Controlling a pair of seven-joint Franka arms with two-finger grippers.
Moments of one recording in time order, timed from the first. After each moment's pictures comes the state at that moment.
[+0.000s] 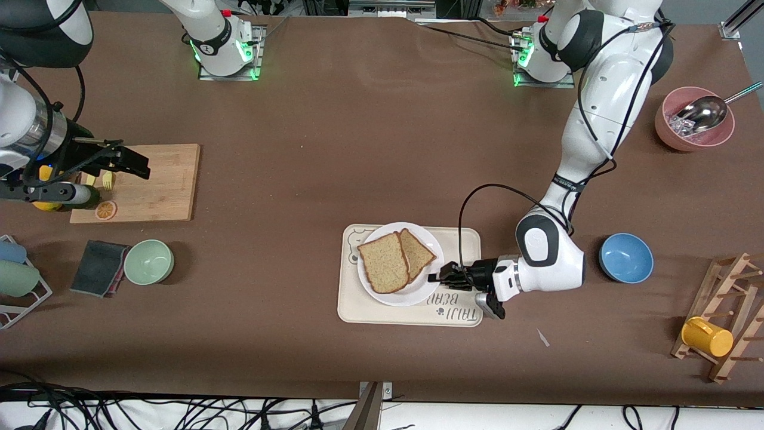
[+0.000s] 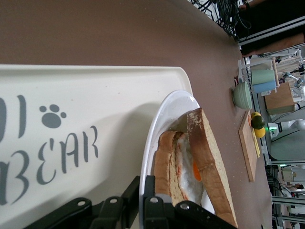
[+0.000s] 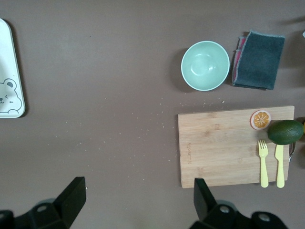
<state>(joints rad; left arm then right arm) -0.12 1.09 -0.22 -1.20 -1.06 2.19 0.77 0.06 0.18 0.04 -1.49 0.00 1.57 0.14</state>
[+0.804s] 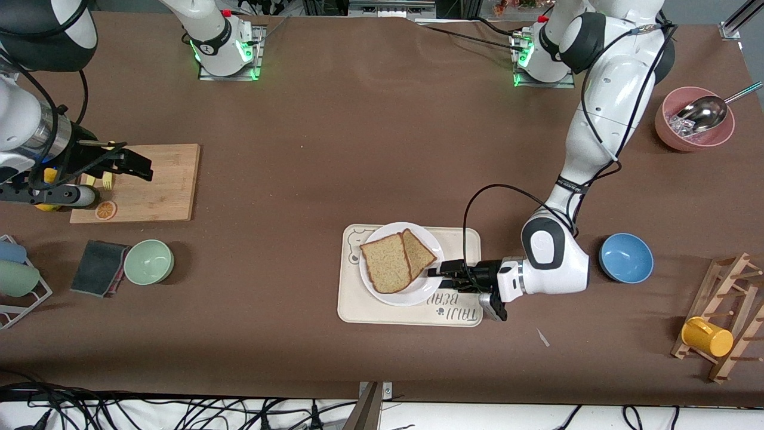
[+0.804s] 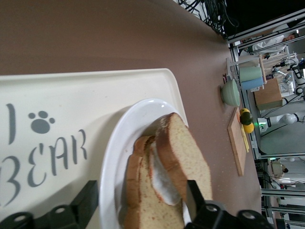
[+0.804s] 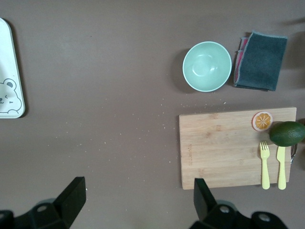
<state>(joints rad) -0.10 1.07 -0.22 -1.18 -1.05 2.12 0.75 0.06 0.18 0.04 -1.49 0.00 1.58 0.14</state>
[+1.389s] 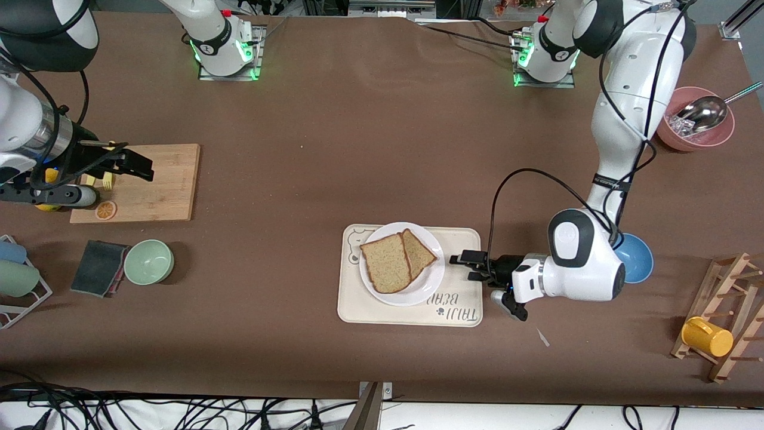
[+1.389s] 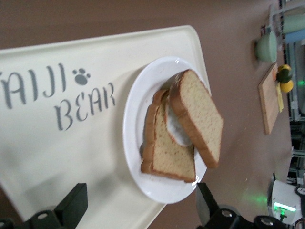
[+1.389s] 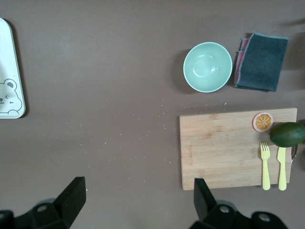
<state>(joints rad) -0.05 0.96 -0.21 -1.18 -0.64 1.93 0.51 0.06 0.18 0.04 -1.49 0.00 1.59 0.14</state>
